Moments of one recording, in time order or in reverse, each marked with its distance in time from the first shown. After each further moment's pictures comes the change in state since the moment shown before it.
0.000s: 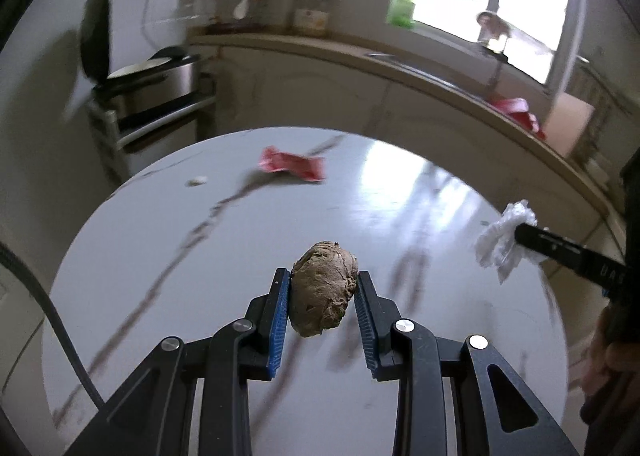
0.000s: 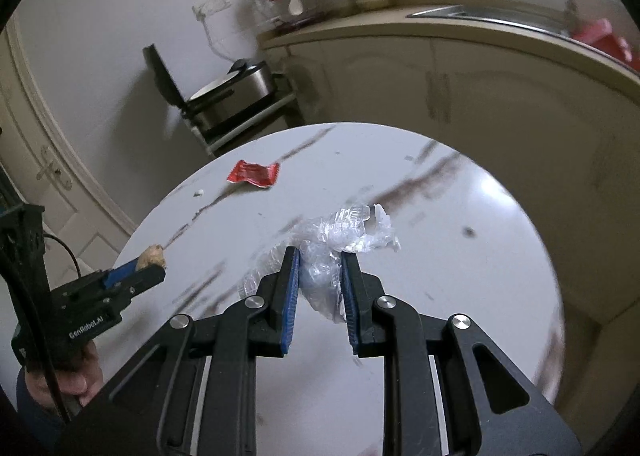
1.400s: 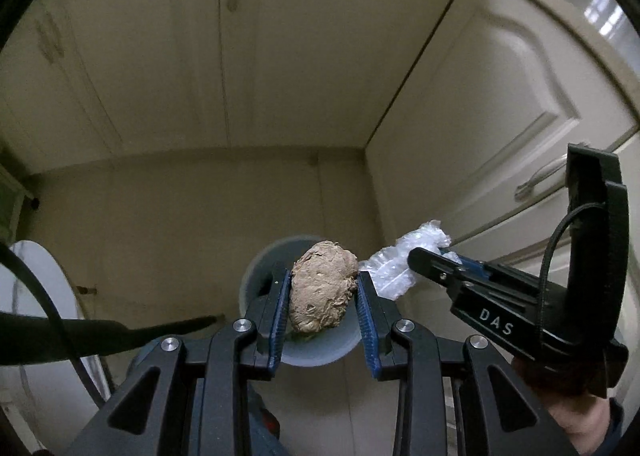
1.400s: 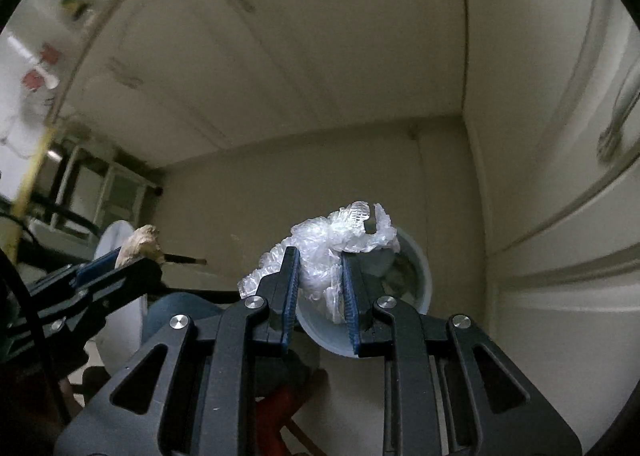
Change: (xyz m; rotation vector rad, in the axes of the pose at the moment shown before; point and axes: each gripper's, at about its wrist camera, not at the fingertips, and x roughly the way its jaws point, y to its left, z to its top) left arm 0.209 -0.379 -0.099 0.469 0.537 -0.335; right arm -0.104 -0.358 -0.241 0.679 0.144 -0.348
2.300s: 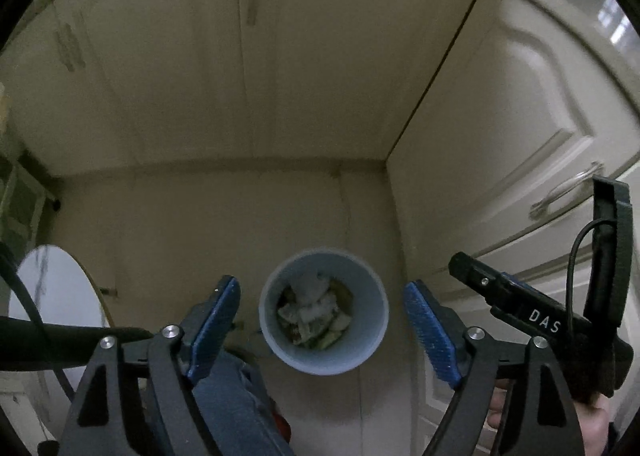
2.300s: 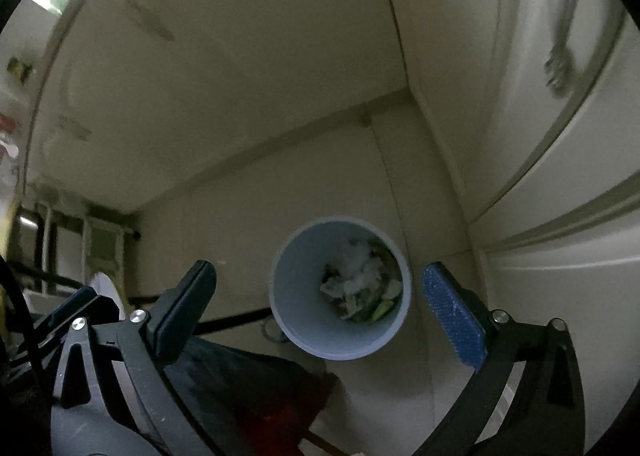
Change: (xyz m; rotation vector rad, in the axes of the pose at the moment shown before) left arm -0.017 -0.021 -0.004 0.008 -0.041 0.074; right arm -0.009 -0.053 -0.005 0.220 -0.051 -0.050
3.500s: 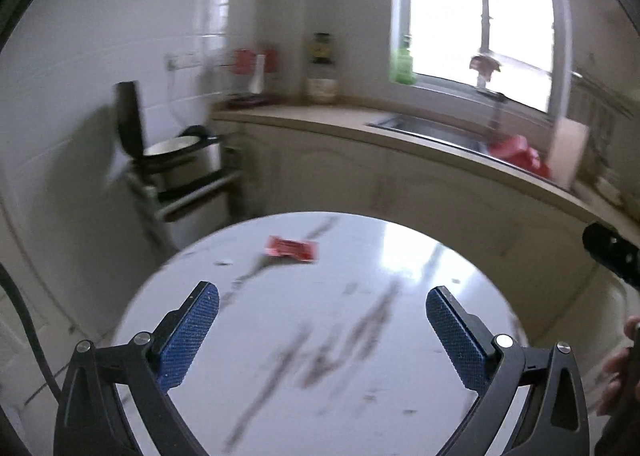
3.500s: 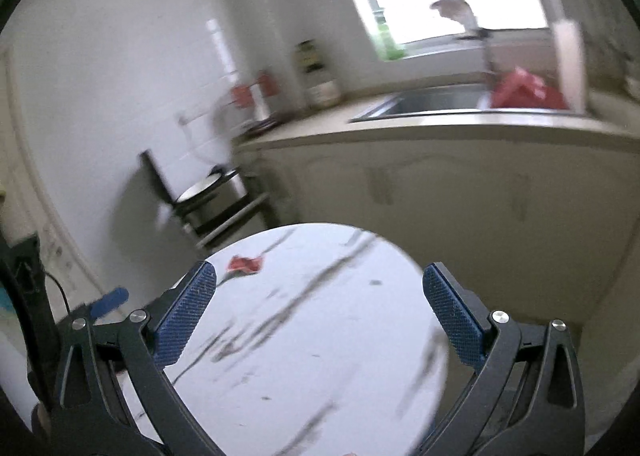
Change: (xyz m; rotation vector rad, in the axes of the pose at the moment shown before) left arm -0.389 0.216 -0.275 -0.443 -0.626 0.485; right arm -0.222 0.410 -0.117 -0.739 -0.382 0.503
